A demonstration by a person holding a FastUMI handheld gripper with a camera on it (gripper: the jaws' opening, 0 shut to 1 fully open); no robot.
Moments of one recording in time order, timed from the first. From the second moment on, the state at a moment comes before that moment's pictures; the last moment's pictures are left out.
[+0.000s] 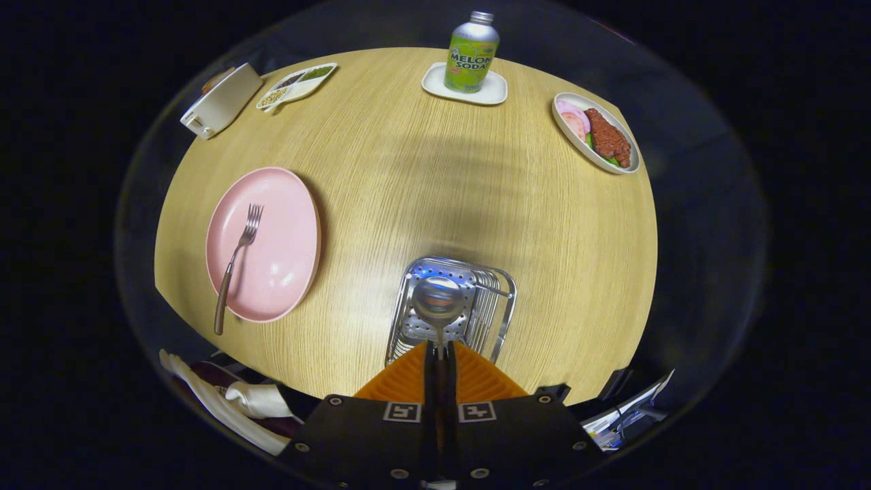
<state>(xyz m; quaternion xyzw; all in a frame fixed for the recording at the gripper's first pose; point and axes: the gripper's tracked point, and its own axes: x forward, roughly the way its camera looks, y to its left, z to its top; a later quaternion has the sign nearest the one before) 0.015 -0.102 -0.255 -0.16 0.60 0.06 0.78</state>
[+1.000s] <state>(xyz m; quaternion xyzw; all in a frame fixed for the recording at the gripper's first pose) 0.036 -0.065 -0.134 -0.13 0.39 0.03 0.91</state>
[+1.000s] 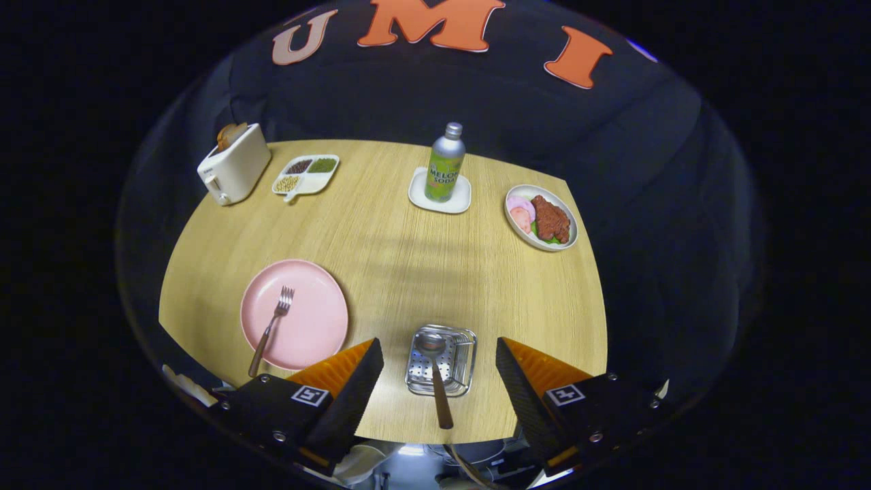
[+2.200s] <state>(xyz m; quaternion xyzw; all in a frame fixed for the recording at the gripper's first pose) 0.007 0.128 -0.240 -0.09 0.28 0.08 0.95</state>
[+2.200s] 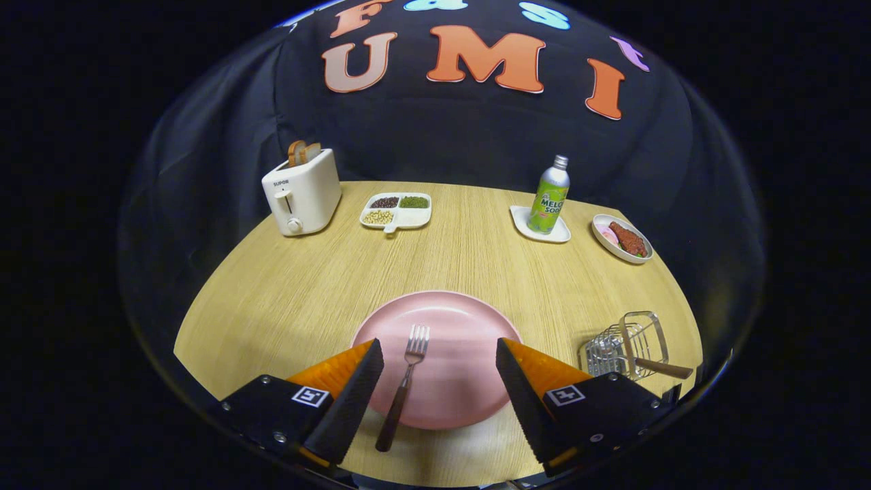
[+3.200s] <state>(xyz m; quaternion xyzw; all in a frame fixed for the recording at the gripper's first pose) -0.005 0.152 -0.324 -0.06 0.35 0.08 0.93</state>
